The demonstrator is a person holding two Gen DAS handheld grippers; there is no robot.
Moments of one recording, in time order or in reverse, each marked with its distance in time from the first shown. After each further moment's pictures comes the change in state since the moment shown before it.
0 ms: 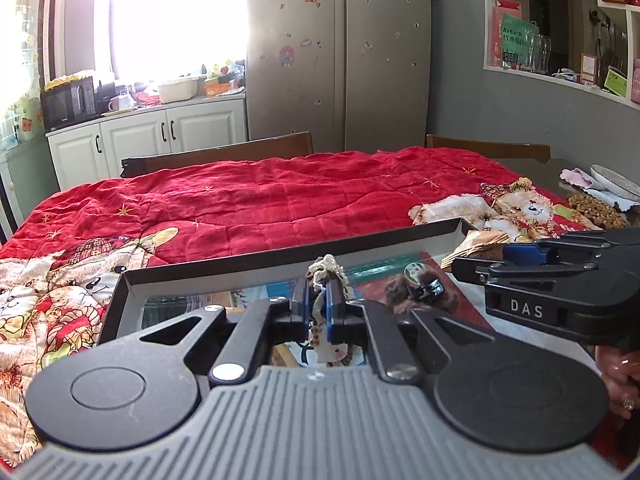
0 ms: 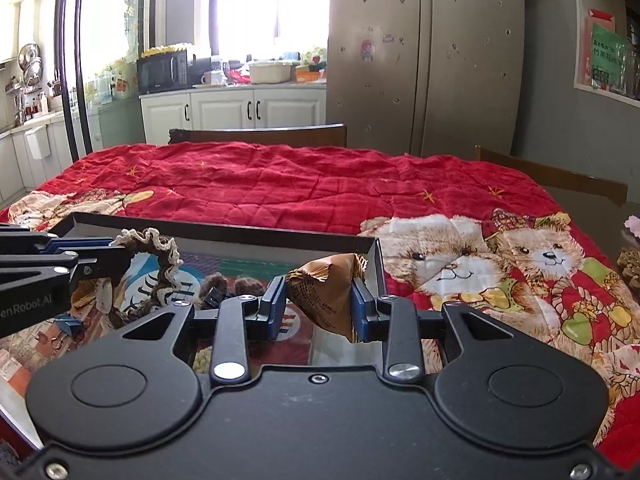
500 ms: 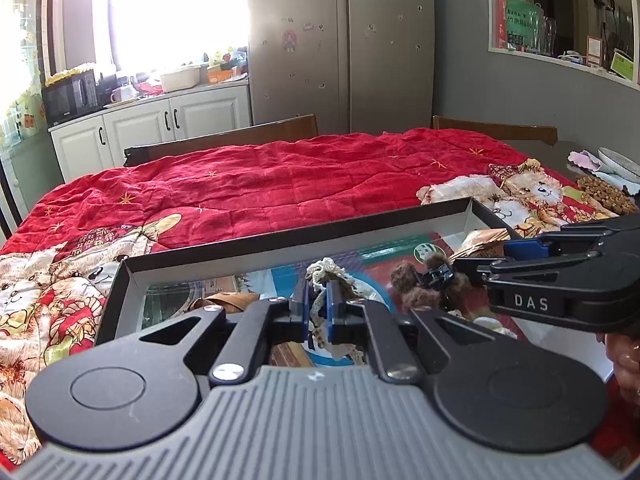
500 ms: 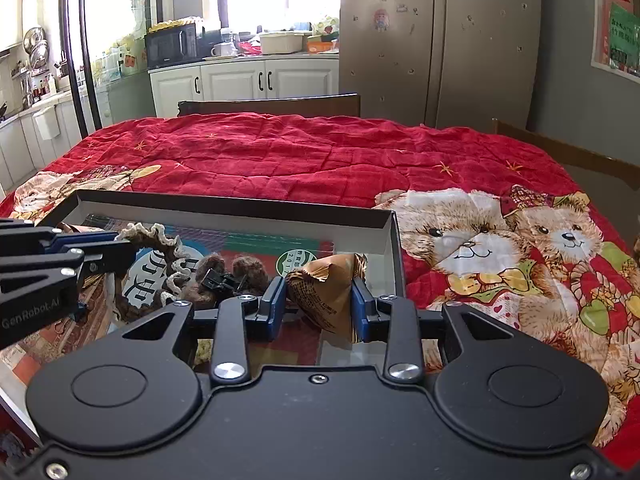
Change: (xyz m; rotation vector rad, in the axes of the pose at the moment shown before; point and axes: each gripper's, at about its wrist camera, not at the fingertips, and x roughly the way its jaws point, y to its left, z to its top) left arm 0.008 -0.001 -0.004 0.017 0.048 0.024; right arm 0.014 -0.001 0.002 0.002 0.092 0.045
